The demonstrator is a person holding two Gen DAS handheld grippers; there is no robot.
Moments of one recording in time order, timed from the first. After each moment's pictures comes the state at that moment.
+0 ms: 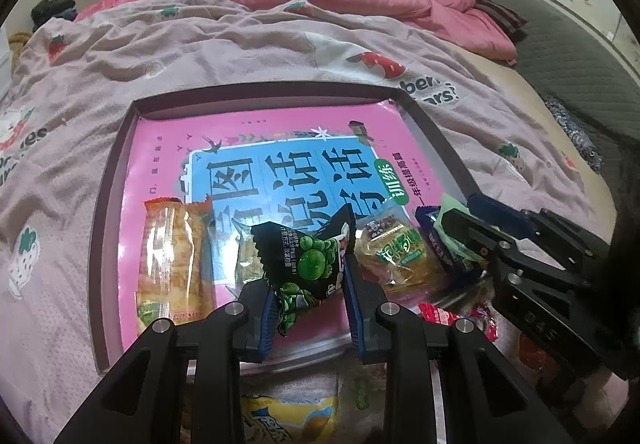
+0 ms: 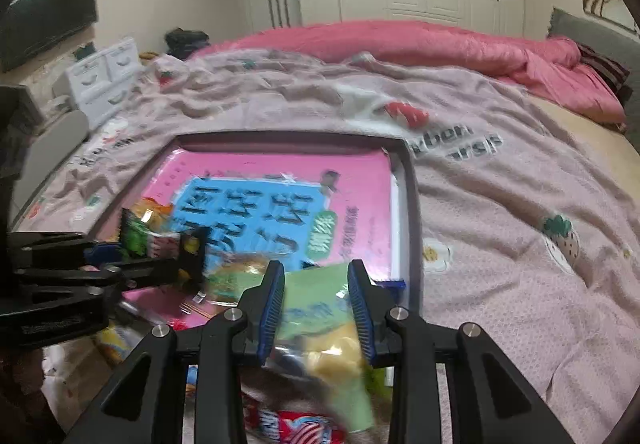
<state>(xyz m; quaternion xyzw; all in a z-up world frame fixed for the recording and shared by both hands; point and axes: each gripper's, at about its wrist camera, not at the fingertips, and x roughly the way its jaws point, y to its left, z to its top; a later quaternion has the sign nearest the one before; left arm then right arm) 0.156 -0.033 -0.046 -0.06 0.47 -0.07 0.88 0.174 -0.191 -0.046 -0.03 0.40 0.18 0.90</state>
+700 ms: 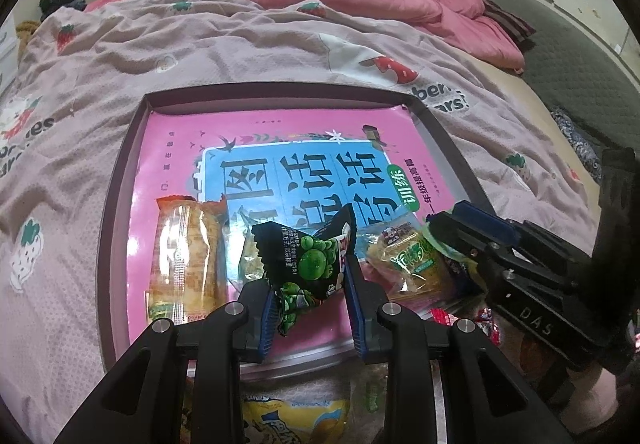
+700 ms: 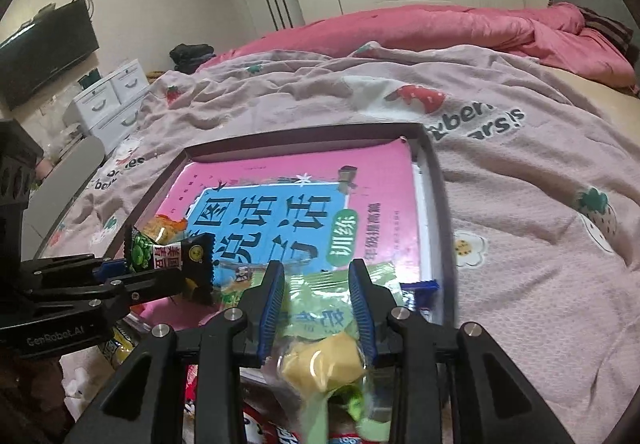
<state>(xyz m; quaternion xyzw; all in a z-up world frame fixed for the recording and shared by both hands) 0.158 -0.023 -0.046 -0.08 0.47 -0.06 0.88 0.185 -0.184 -0.054 0.03 0.40 0.23 0.89</state>
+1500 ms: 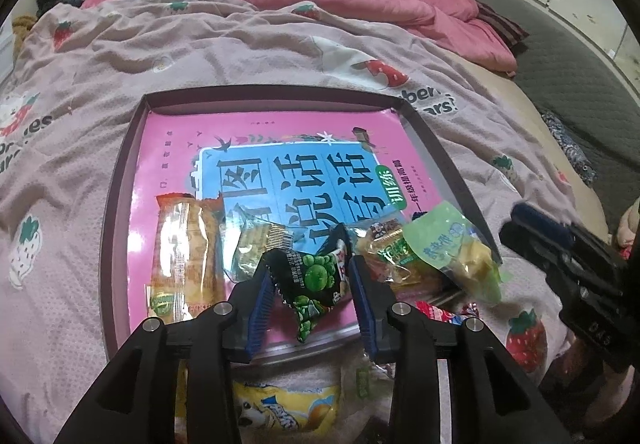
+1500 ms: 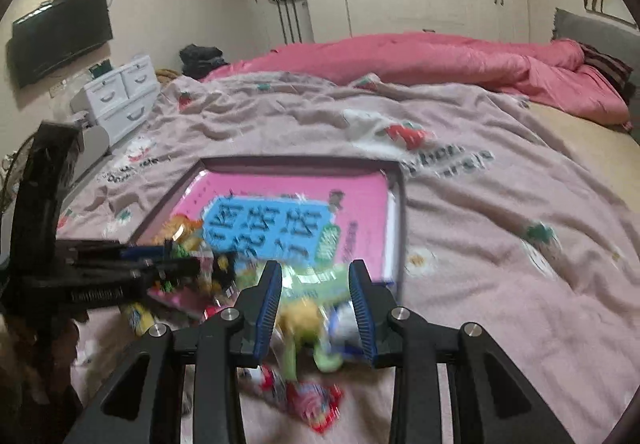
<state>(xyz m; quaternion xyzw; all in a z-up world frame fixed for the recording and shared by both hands) 0.151 -0.020 -0.037 -0.09 0.47 -0.08 0.88 0.140 -0.214 -0.007 -0.02 0.38 0.21 0.90</state>
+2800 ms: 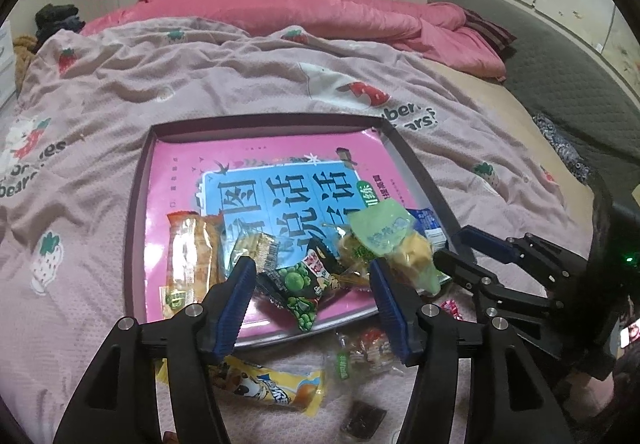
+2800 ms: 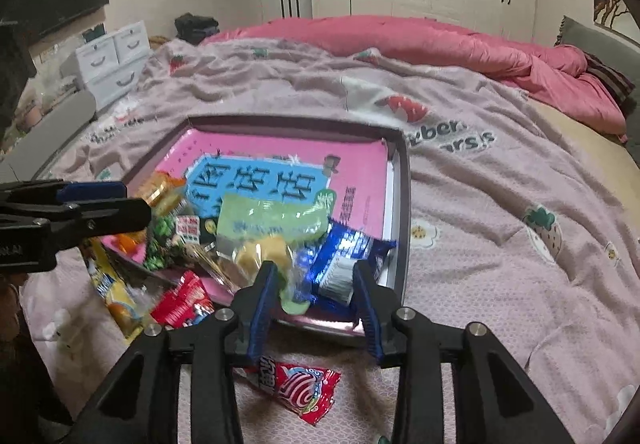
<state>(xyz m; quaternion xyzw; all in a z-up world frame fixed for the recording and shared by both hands) 0.129 -0.027 -0.005 -0.07 0.44 -0.08 0.89 0.142 -0.196 -0.026 -0.06 0.38 0.21 0.90</state>
